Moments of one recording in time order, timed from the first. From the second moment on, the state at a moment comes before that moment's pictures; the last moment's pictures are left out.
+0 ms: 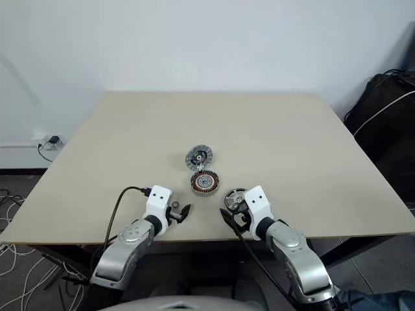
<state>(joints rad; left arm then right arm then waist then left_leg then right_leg) 0.04 0.15 -0.19 -0.11 -0.02 0.57 -0.22 0.14 -0.34 0.19 -0.39 0.21 0.59 0.40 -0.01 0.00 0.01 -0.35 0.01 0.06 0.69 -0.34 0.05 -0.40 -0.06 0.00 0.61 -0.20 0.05</state>
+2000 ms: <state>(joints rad) -0.35 0.02 -0.22 0.29 -0.01 0.44 -0.27 0.12 -0.30 0.21 -0.39 0.18 0.57 0.39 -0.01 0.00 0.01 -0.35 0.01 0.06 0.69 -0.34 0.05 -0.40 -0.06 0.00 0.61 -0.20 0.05</state>
